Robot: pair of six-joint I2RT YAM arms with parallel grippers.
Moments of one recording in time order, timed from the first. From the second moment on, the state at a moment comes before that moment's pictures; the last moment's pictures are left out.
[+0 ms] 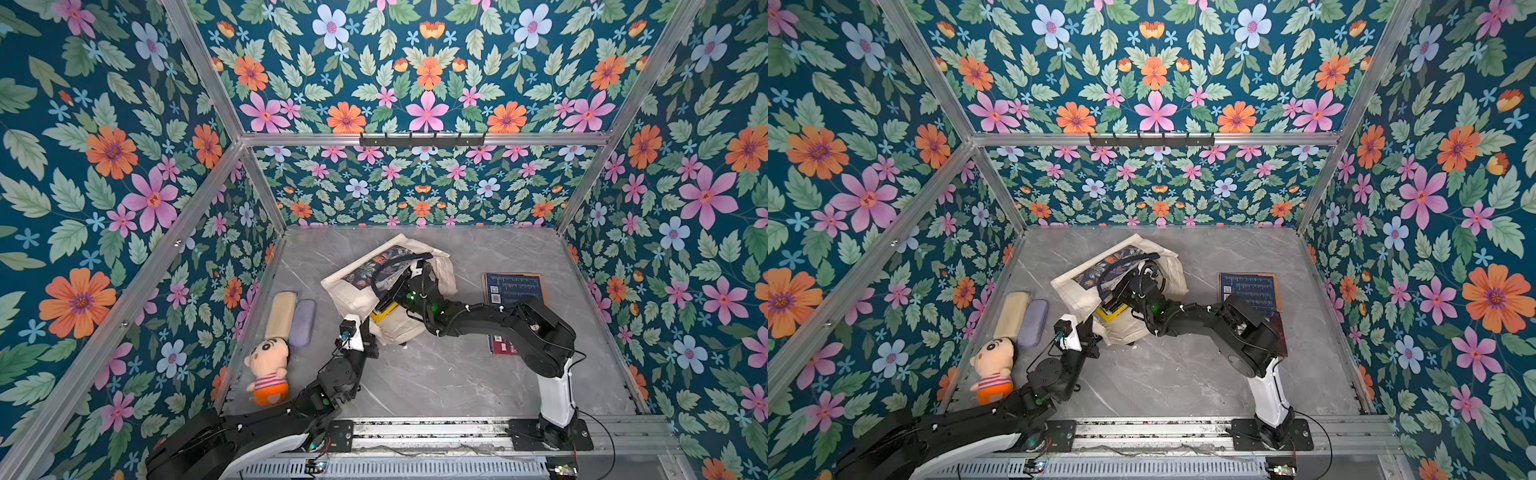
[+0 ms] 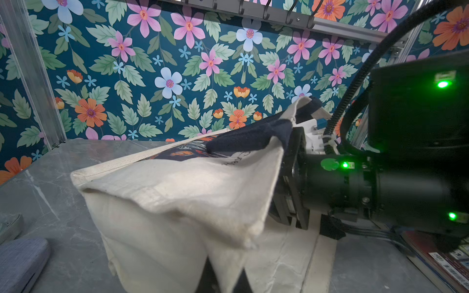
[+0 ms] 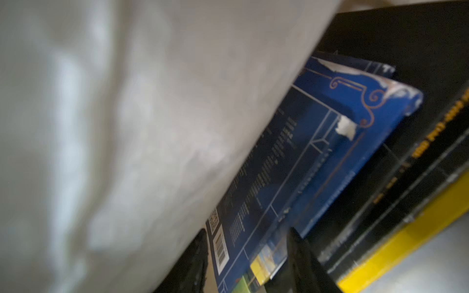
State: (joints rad) left arm -0.96 0.85 0.01 0.89 -0.72 -0.11; right arm 0.84 2.02 1.19 0.51 0.07 1.15
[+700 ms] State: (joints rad) left arm -0.96 0.87 0.01 0.90 -0.70 -0.11; right arm 0.82 2.13 1.30 0.52 0.12 1.19
